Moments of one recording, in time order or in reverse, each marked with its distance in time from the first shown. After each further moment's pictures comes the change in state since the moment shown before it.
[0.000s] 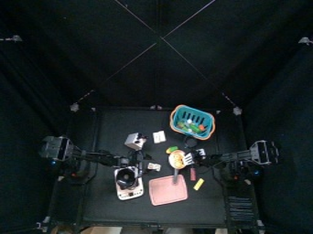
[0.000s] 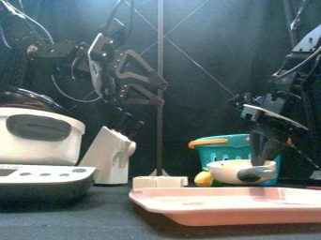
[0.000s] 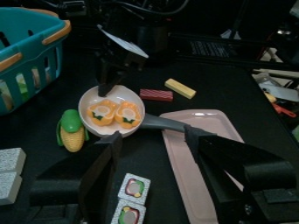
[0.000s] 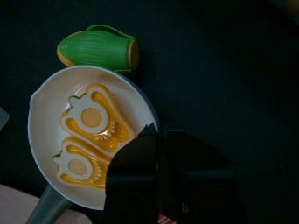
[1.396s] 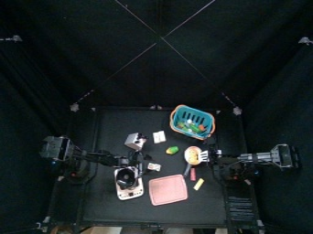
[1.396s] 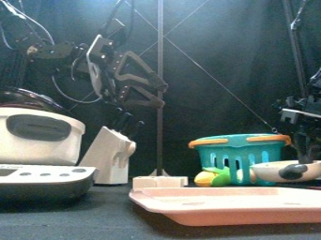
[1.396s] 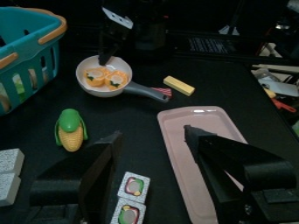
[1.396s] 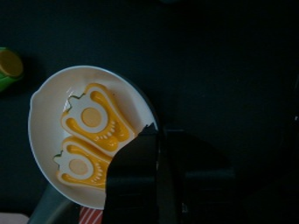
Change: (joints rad) left arm 0.000 0.011 0.000 0.021 0.002 0.002; right arm -0.051 -0.350 0.241 0.198 0.190 0.008
